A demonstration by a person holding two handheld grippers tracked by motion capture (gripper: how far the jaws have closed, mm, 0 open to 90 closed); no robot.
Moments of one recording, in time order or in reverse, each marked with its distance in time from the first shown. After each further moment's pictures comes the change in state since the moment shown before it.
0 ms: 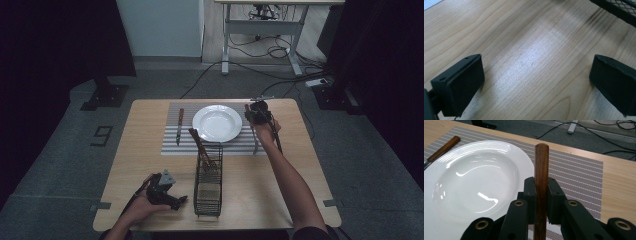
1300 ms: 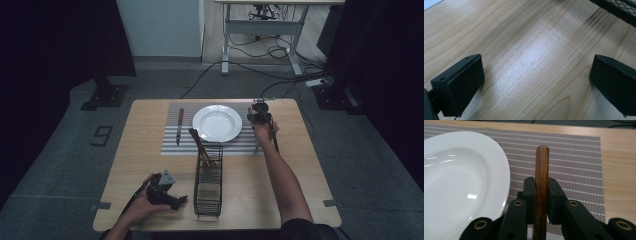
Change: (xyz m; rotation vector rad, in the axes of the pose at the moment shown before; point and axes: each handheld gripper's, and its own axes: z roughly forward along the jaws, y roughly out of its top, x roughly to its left) left arm 0.000 0.000 0.000 0.001 0.000 0.001; right arm -0.026 -0.013 0.047 0.090 -0.053 0.147
